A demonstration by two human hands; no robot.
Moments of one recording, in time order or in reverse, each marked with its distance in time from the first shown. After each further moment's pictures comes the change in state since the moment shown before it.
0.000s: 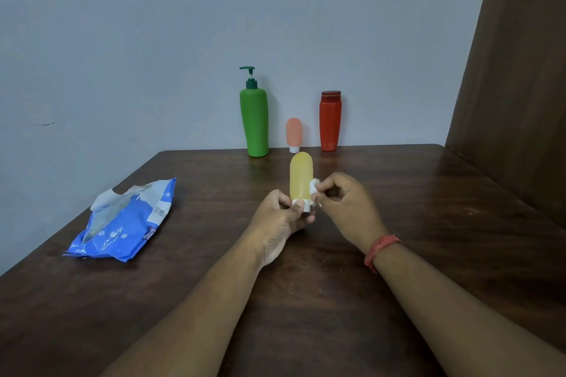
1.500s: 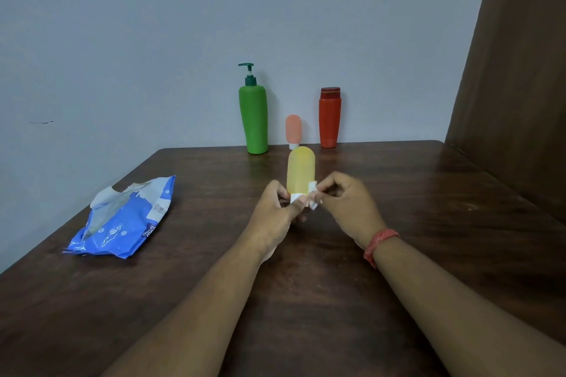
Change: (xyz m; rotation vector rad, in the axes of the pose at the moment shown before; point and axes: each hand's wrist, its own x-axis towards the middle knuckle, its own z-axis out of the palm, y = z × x) left_hand 0.002 -0.003 -0.008 0.430 0.088 0.127; right_hand -0.001 -0.005 -0.001 0.083 -0.056 0.186
